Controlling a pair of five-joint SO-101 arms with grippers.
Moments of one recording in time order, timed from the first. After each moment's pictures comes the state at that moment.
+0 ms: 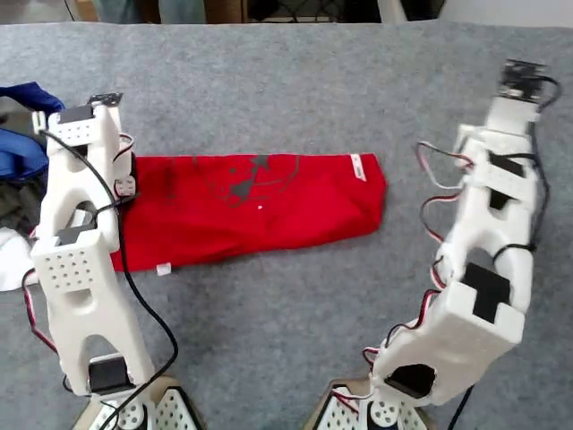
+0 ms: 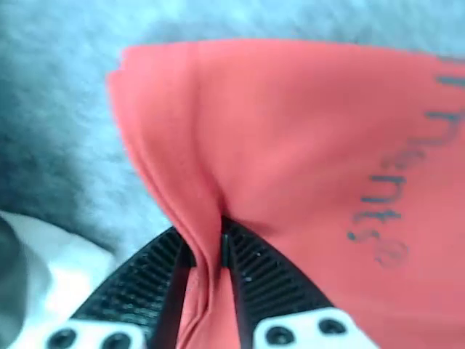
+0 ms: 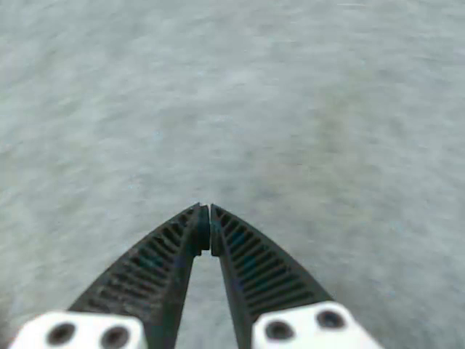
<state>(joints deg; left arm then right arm) -16.4 40.7 -27.8 87.9 -6.1 28.7 15.3 12.6 21.3 7.4</state>
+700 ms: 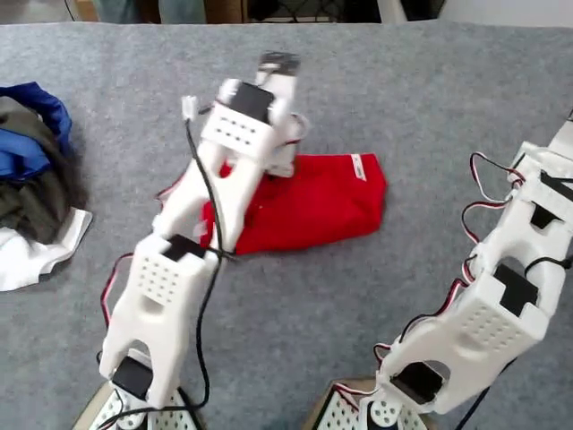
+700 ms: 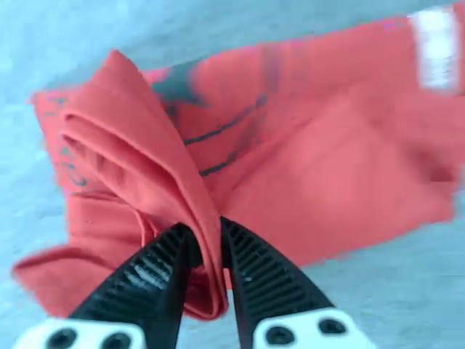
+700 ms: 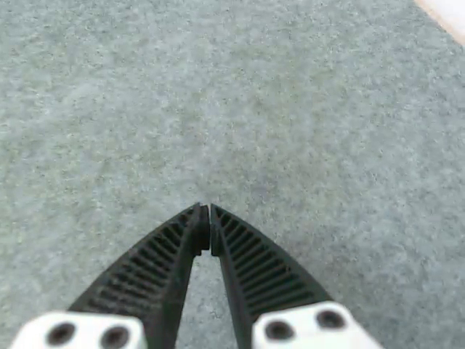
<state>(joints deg) 23.2 41.1 -58.6 100.0 14.3 39.2 22.2 6.6 18.2 6.3</state>
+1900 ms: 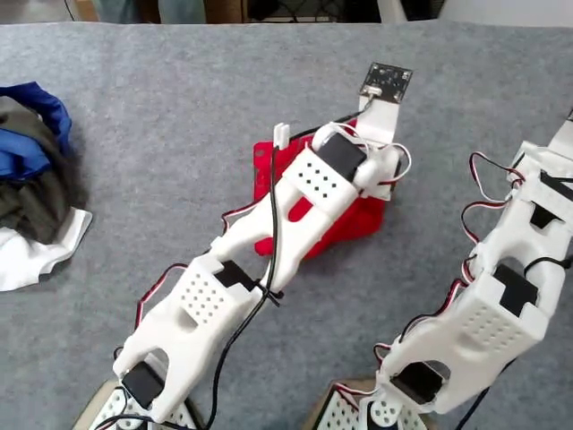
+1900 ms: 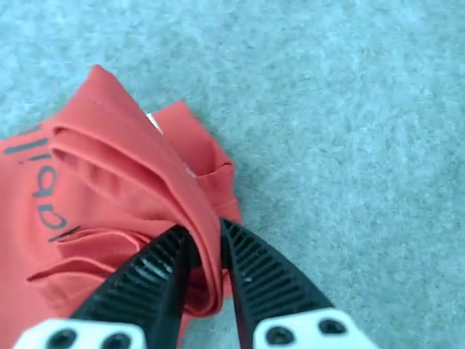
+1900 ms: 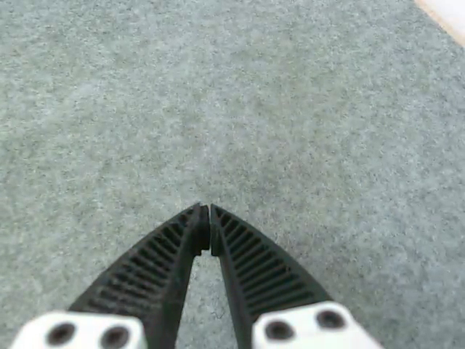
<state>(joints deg) 39.6 47.1 -62.5 77.0 21.8 39.2 22.2 6.6 18.2 6.3</state>
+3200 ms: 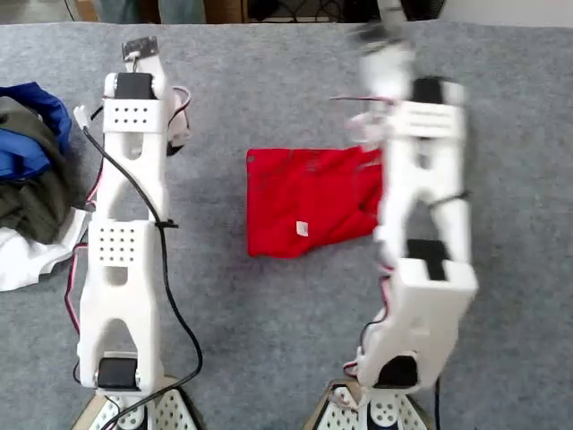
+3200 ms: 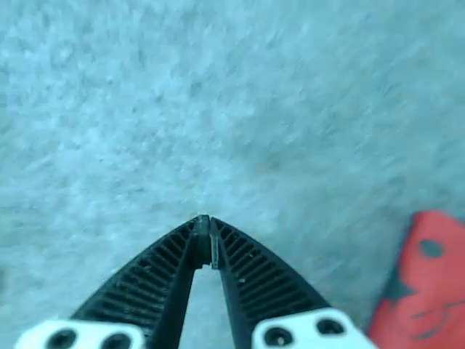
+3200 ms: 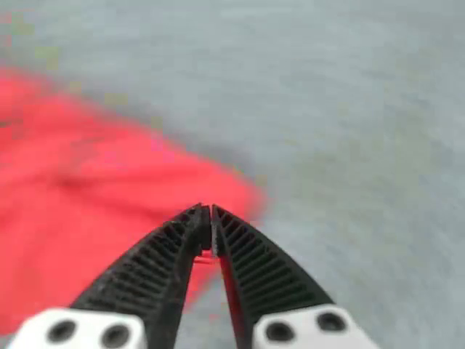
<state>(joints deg) -5.0 58.5 -72.4 100.7 13.8 -1.9 25.9 -25.6 77.9 29.9</state>
